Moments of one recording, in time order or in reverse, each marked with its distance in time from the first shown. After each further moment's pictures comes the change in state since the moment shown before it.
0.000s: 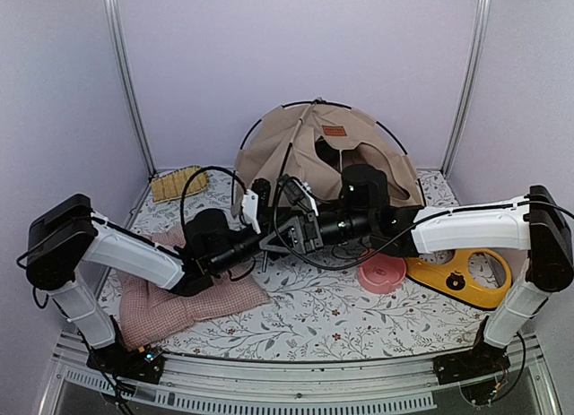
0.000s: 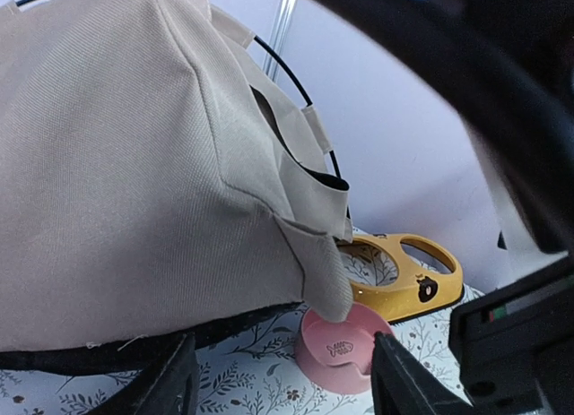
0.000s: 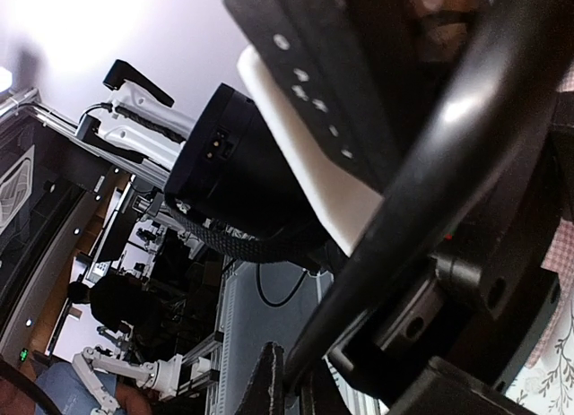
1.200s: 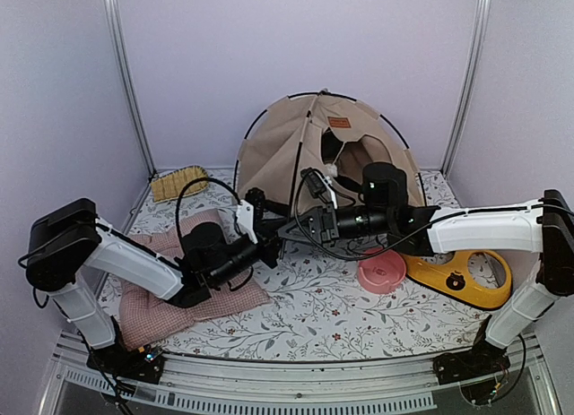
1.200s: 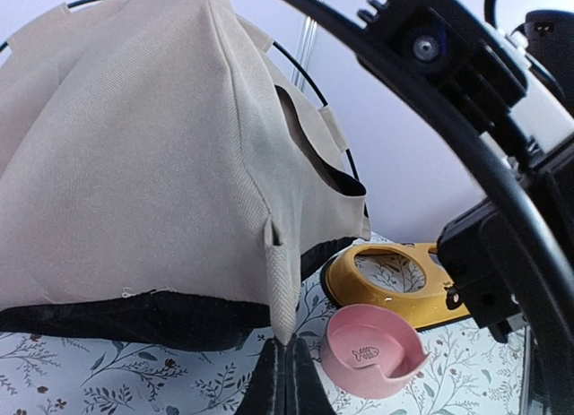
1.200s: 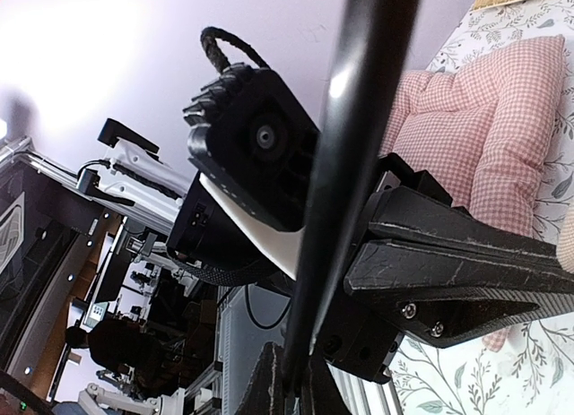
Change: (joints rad) left arm -0.052 0.032 -0.050 0.122 -0.163 0.051; right arm -0.074 -0.087 -0.097 0.038 0.059 0.072
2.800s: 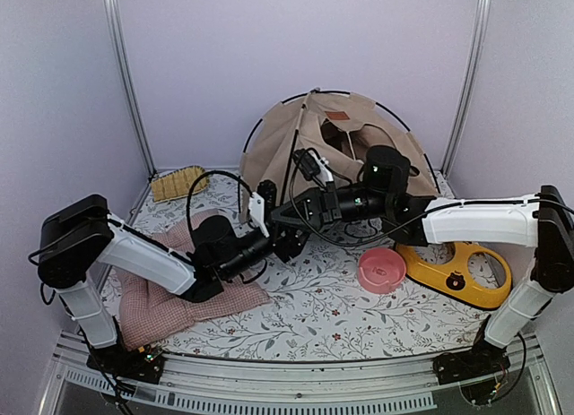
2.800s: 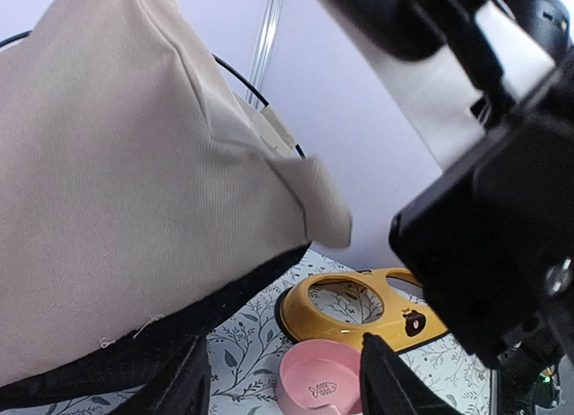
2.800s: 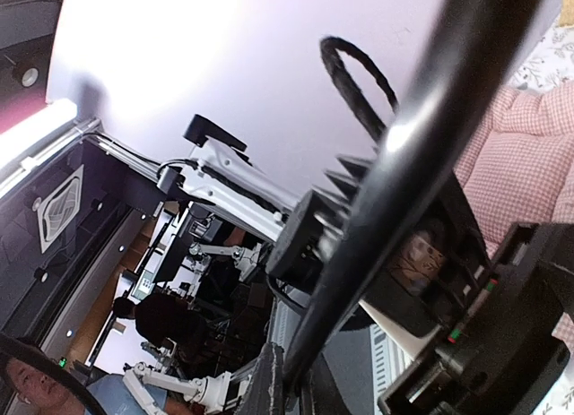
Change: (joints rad) left arm -0.007 0.071 0.102 0.060 0.095 -0.011; right arm -0.010 0.039 0.081 0.129 -0.179 0.134
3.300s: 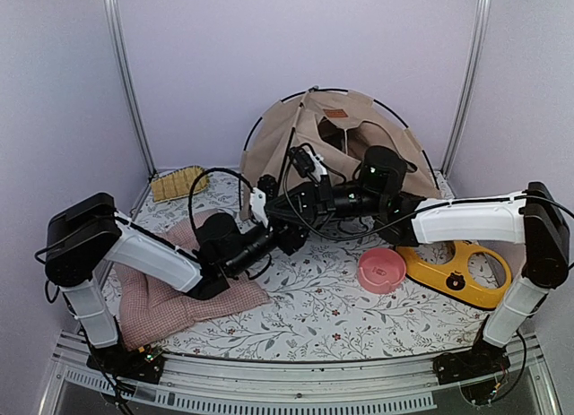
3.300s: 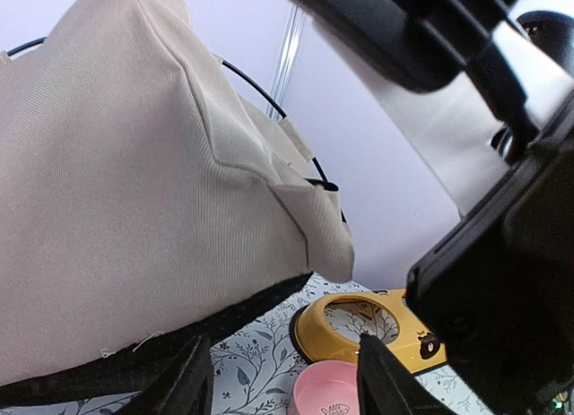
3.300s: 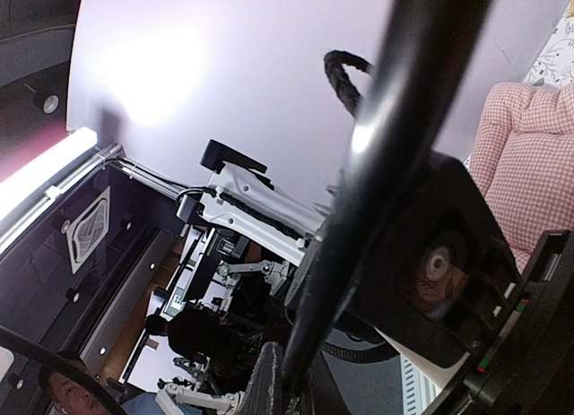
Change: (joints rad) left arm 0.011 0.038 0.046 0.023 -0.050 -0.009; right arm 0.002 0.066 0.041 0.143 0.015 0.166
